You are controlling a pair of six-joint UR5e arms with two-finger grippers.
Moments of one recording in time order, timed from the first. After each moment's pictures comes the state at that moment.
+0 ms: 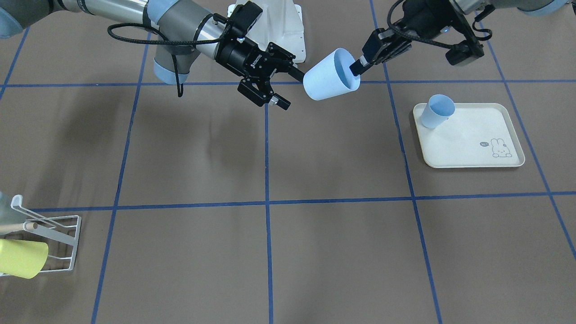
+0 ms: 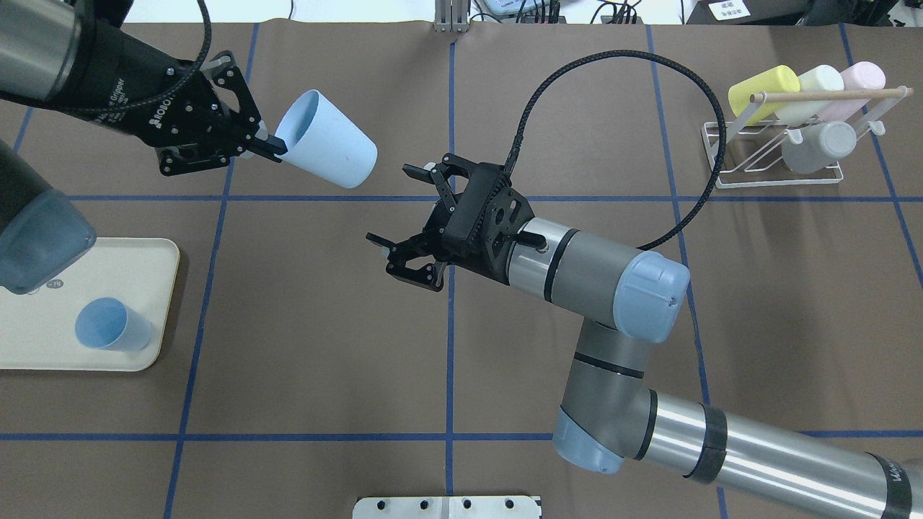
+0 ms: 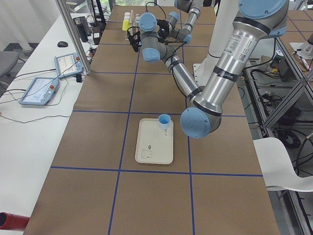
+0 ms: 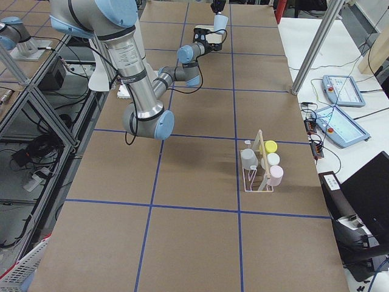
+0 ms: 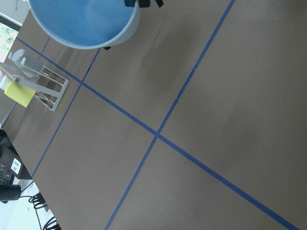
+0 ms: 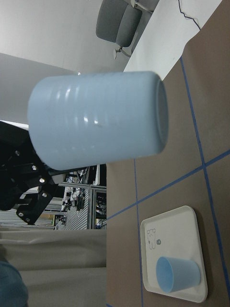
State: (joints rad) left arm -0.96 -2.03 -1.99 -2.09 -2.42 -1.91; right arm 0.42 -0.97 1.60 -0.24 1.46 0.17
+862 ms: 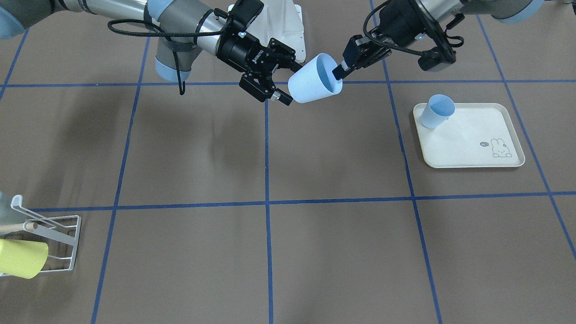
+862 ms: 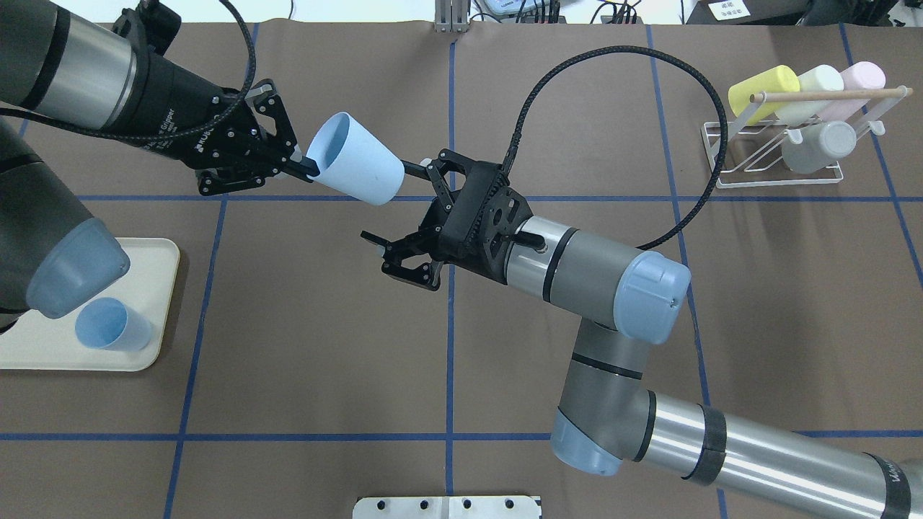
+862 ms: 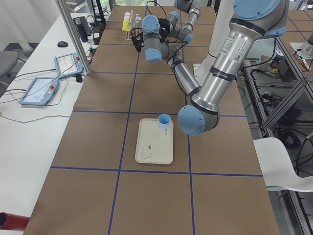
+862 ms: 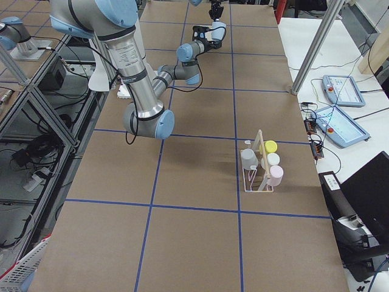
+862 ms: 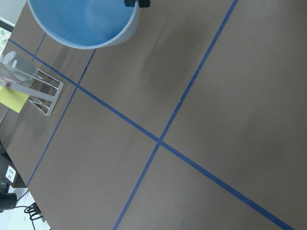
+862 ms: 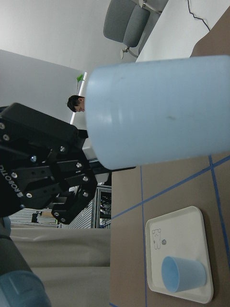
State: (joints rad) left arm -0.90 -2.04 -1.98 -2.09 -2.38 -1.90; right arm 0.42 -0.97 1.61 -0.24 1.45 0.15
